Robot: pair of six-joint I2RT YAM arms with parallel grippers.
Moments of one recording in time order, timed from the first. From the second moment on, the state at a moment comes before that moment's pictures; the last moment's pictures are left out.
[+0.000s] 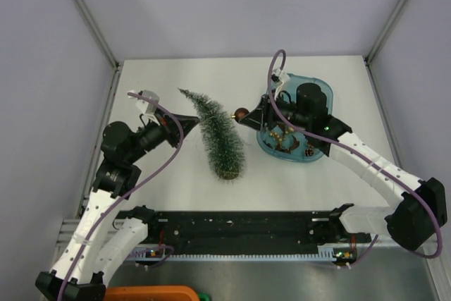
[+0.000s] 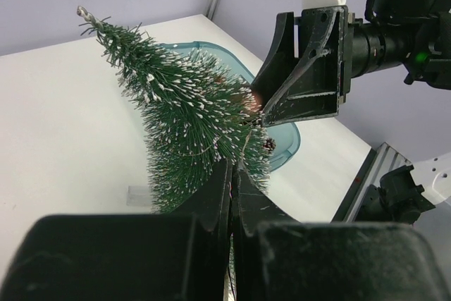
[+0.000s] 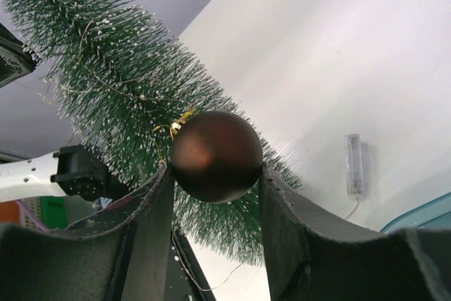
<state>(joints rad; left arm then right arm) -0.30 0.68 0.78 -0.01 0.58 -0.39 0.59 1.23 1.01 -0.02 -0.52 0.43</state>
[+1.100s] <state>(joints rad) -0.26 0.67 0.78 -0.01 0.59 -0.40 0.59 1.07 0.90 -0.09 -0.58 0.42</state>
